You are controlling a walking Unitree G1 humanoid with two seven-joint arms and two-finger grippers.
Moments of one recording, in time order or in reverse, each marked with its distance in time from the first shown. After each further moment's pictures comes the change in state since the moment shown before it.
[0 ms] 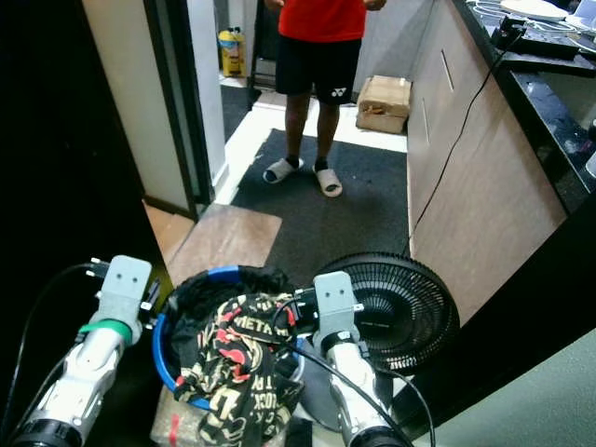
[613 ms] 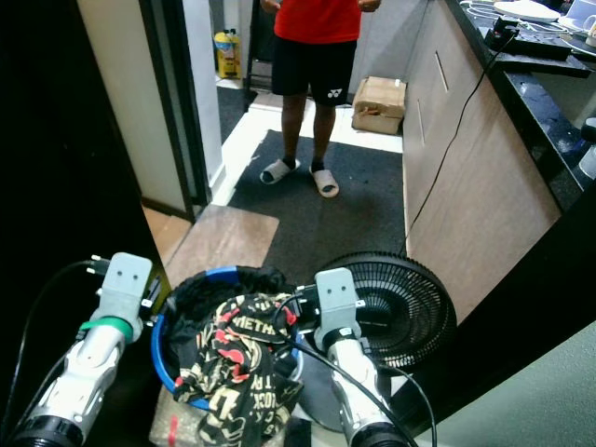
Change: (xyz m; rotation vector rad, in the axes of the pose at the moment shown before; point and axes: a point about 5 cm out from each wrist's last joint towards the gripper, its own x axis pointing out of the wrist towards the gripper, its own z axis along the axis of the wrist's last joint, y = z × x) left arm 0.002 -0.001 0.002 -0.003 -0.005 -0.001; right arm 0.002 0.000 0.002 0.001 -0.008 0.004
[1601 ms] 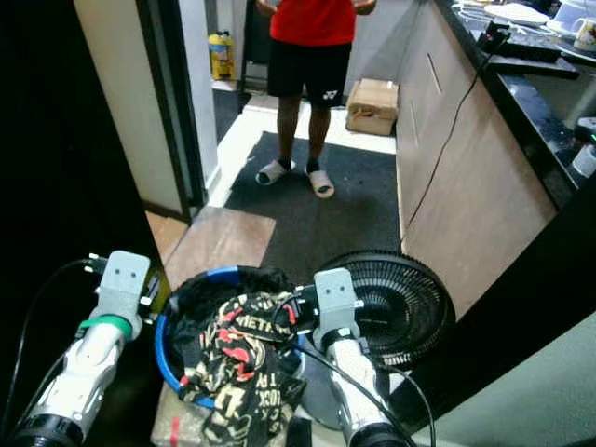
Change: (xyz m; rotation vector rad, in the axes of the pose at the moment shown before) left arm 0.001 0.002 0.001 -0.012 -0.006 0.011; right arm 0.000 0.001 0.000 0.003 0.000 0.003
